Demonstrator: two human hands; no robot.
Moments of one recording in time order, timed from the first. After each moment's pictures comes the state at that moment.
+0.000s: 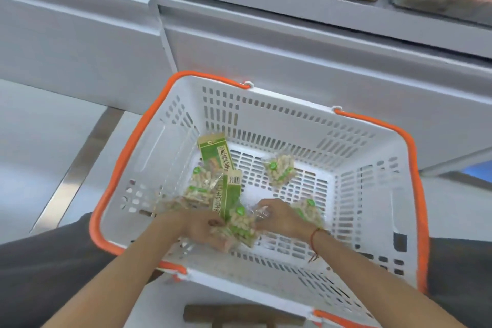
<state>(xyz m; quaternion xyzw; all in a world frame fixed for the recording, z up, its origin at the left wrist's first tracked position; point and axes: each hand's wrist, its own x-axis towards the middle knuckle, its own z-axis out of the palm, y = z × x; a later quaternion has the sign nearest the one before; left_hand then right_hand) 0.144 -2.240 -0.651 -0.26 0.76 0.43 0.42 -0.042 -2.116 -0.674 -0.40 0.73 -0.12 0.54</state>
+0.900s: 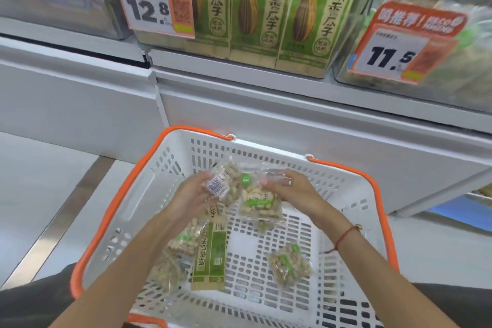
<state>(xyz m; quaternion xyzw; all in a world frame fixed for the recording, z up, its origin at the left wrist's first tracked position) 0.087 -2.279 -0.566 -0.44 0.46 0.75 -0.15 -0.110 -2.163 -0.544 -0.32 0.74 -0.38 0.46</state>
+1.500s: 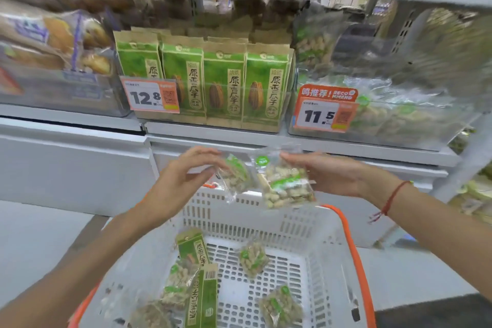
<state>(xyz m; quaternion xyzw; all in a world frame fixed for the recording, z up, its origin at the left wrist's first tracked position) 0.076 -2.275 -0.412 -0.16 0.82 0.44 -0.31 -0.163 -2.142 -0.375 -0.27 0.65 -0.42 0.57</state>
